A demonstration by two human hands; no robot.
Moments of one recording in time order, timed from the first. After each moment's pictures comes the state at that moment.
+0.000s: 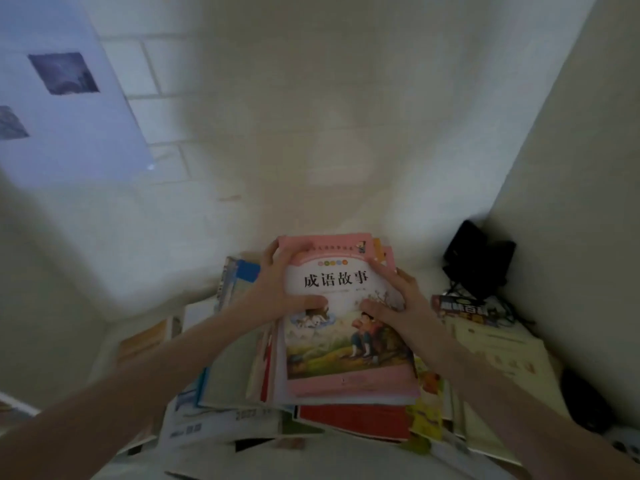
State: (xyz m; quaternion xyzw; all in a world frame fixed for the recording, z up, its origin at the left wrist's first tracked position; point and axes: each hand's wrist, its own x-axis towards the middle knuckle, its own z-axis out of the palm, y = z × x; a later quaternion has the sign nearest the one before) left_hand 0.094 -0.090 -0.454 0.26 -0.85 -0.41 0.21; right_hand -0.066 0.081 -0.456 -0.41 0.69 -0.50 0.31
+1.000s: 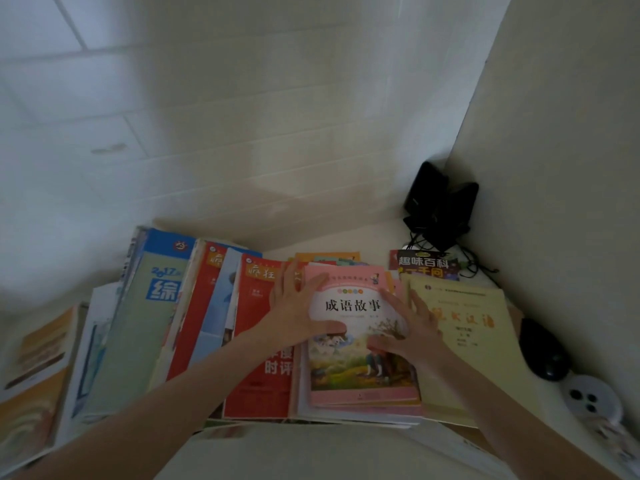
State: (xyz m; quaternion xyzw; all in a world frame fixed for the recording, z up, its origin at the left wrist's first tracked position) left_hand -0.019 -0.023 -0.583 0.29 -0.91 -0.29 -0.04; right_hand -0.162 0.153 -0.595 -0.32 0.84 -0.28 0.34
